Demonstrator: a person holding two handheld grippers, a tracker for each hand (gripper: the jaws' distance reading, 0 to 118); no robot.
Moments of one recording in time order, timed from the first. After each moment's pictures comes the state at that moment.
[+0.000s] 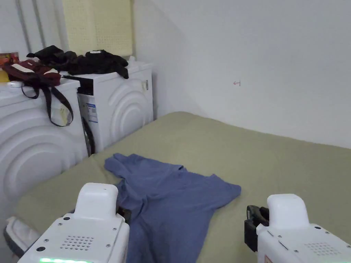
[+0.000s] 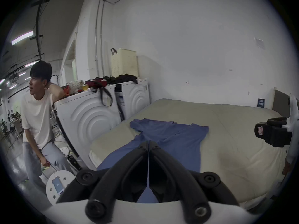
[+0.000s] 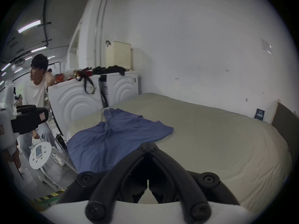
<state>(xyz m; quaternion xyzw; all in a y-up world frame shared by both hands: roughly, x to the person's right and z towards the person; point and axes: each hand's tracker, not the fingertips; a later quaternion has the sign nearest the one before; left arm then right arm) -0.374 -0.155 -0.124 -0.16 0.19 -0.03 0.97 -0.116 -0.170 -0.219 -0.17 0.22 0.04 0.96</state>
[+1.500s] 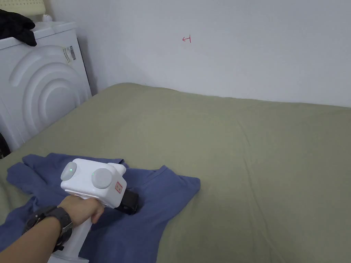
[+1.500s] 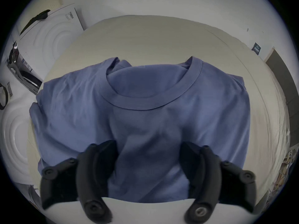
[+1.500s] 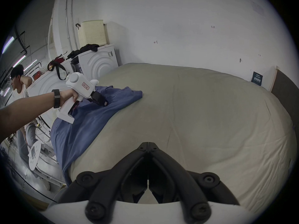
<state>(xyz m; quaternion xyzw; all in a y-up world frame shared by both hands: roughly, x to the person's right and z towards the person) -0.376 -0.312 -0.565 -0.53 -0.03 -0.05 0.85 0.009 -0.256 -0.320 -0.32 0.16 -0.01 0.93</state>
